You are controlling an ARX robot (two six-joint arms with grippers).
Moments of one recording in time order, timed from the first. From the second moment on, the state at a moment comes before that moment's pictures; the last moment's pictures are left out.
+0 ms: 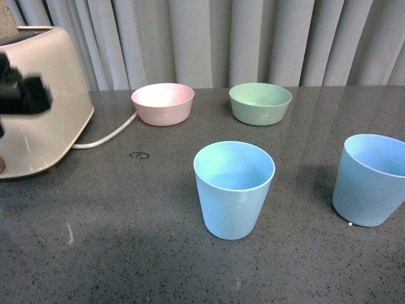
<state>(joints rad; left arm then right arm) -0.42 1.23 0.34 0.88 -0.43 0.01 0.00 0.00 0.01 0.00 0.00 0.00</state>
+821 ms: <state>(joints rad) -0.13 0.73 0.06 0.66 -0.13 0.00 0.00 0.00 0.01 0.00 0.00 0.00</state>
